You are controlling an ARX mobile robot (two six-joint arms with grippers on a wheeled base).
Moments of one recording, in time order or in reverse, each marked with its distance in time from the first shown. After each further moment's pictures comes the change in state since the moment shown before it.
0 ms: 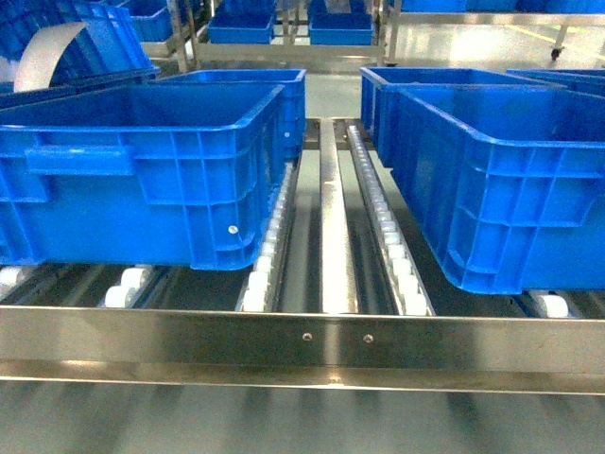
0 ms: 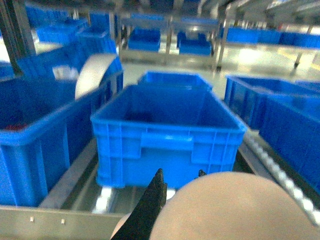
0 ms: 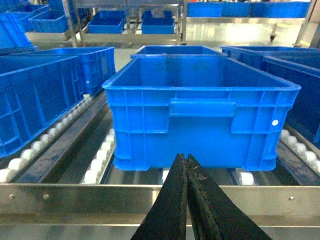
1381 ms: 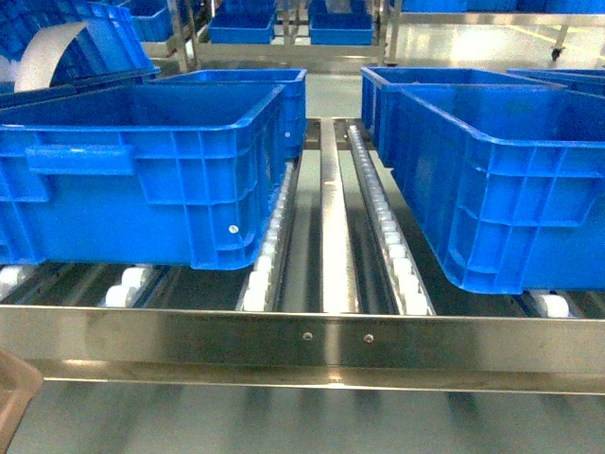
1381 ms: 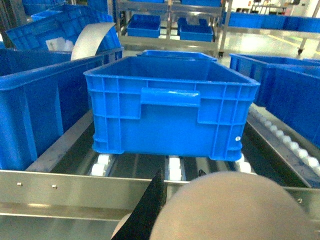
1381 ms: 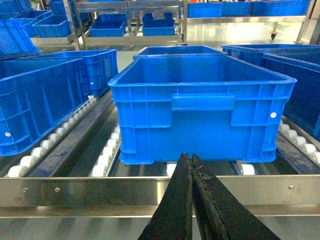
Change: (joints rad) left arm -0.001 -0.221 -0.307 0.083 -0.001 0.005; right arm 0.000 -0.328 0.001 -0.326 0.000 0.002
